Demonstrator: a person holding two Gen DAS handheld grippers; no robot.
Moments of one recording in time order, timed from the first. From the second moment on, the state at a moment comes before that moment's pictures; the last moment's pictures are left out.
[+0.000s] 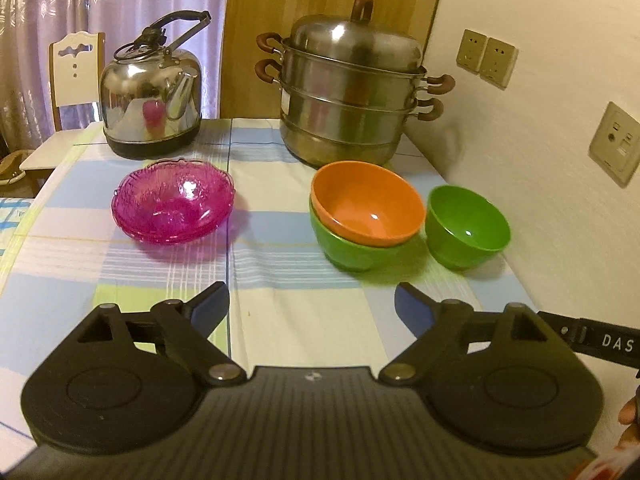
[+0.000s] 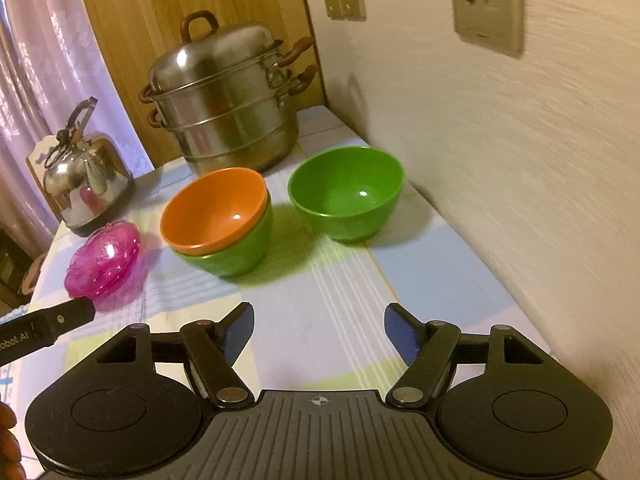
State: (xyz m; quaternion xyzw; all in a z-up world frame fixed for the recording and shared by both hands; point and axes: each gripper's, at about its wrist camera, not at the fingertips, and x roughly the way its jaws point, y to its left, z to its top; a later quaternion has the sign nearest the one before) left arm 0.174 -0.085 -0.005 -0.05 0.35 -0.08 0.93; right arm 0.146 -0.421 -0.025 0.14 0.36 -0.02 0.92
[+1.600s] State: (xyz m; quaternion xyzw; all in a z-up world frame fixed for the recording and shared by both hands) left arm 0.355 -0.238 0.006 0.07 0.37 -0.29 0.88; right arm 0.229 -0.513 -0.025 0.22 0.33 -0.07 0.91
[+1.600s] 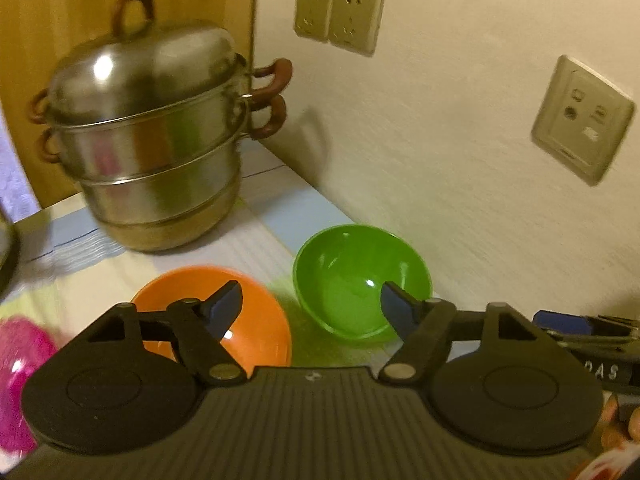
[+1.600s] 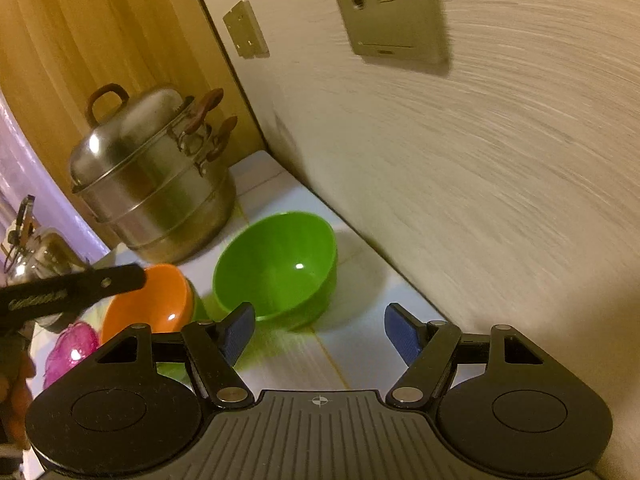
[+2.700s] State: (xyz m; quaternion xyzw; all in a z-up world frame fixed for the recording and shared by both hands) left arm 0.463 -0.304 -0.087 0.14 0.47 -0.30 0.82; right arm 0.338 -0.534 -0.105 0.27 0.39 -0.08 0.88
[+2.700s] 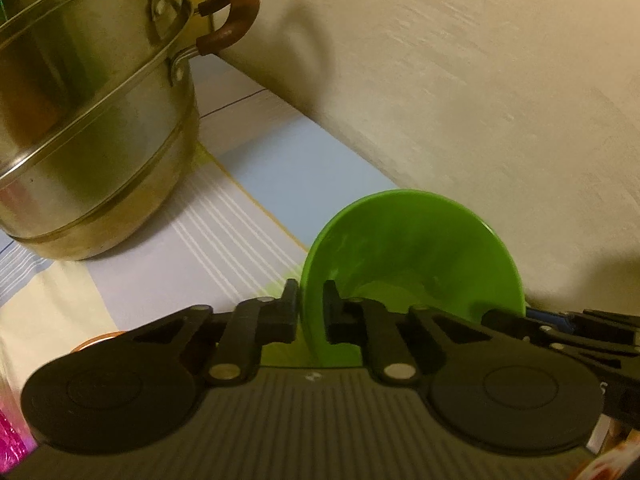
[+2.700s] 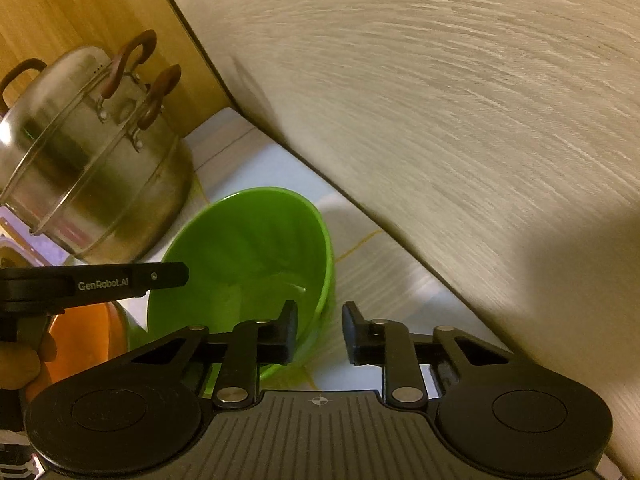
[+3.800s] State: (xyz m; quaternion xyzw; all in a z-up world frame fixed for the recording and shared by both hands) left arm 0.363 -0.268 0.008 0.09 0.45 -0.30 0.83; right arm 0.249 -0.523 -0.022 0.24 0.37 -0.08 0.89
